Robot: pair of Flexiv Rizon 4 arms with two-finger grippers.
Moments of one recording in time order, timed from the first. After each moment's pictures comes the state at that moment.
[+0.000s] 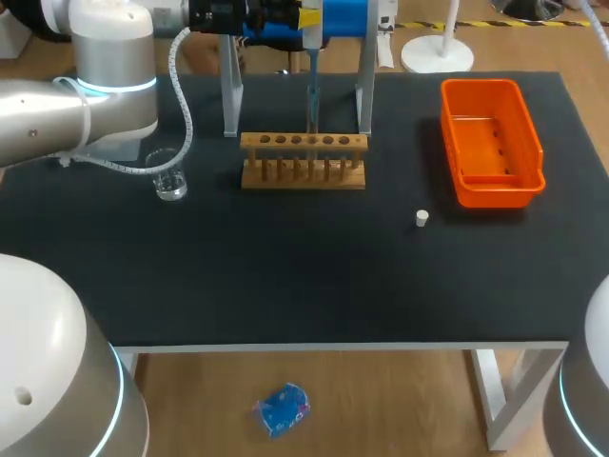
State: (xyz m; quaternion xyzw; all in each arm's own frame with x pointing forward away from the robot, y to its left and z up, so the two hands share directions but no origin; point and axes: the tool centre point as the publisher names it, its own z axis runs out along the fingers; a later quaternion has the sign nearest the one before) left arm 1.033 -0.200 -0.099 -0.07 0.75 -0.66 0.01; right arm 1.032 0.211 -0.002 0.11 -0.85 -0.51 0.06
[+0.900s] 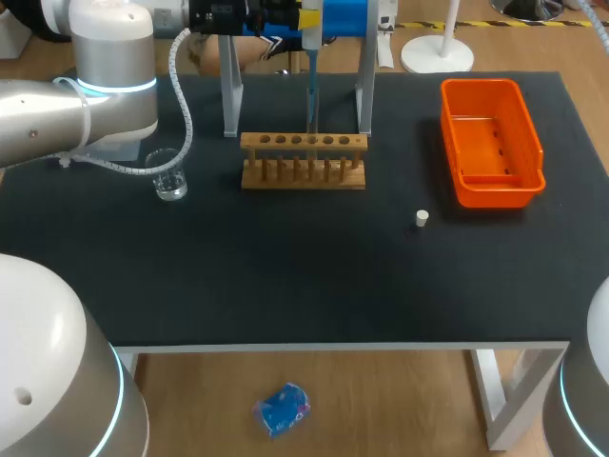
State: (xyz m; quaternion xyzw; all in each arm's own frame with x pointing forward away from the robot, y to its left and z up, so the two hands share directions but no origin) left arm 1.033 -0.200 -0.100 -0.07 0.75 -0.66 0.01; right arm 1.030 0.207 -0.006 0.10 -0.85 -0.51 0.07
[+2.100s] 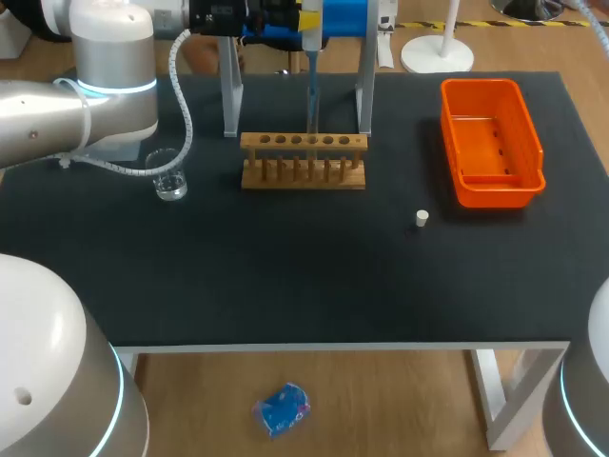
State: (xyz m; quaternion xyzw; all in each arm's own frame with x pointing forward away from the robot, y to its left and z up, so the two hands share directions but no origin) left arm 1.032 -0.200 -0.102 -0.07 0.75 -0.66 0.01; right arm 1.027 0.206 -0.014 0.08 -0.85 -0.51 0.07
